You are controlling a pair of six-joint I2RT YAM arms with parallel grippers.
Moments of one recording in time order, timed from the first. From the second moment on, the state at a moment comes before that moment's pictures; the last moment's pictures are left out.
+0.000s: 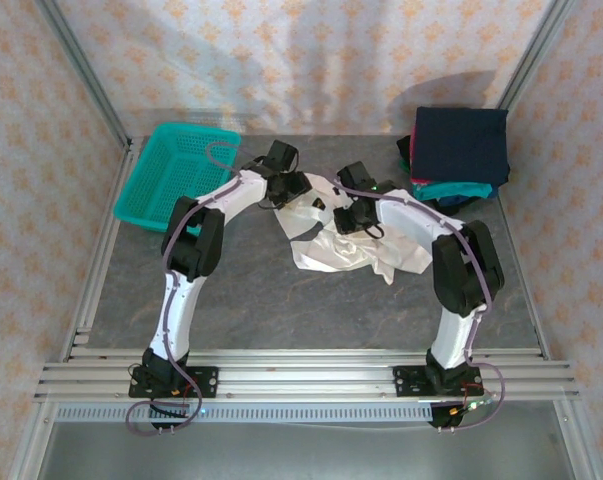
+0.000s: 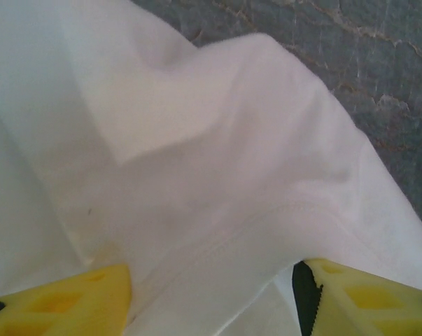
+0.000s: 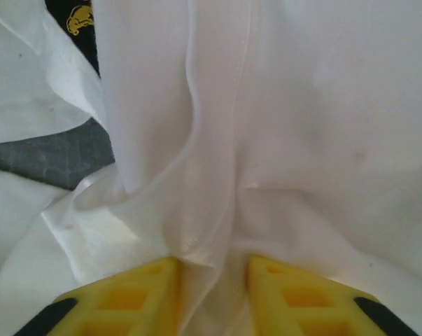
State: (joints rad) left arm -0.38 2.32 1.89 -0.54 0.11 -0.93; right arm 0.47 1.84 1.38 -0.69 0.01 0.13
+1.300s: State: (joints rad) left arm -0.32 1.85 2.26 -0.68 -0.16 -0.64; right arm 0.54 1.42 1.54 -0.51 -0.39 0.57
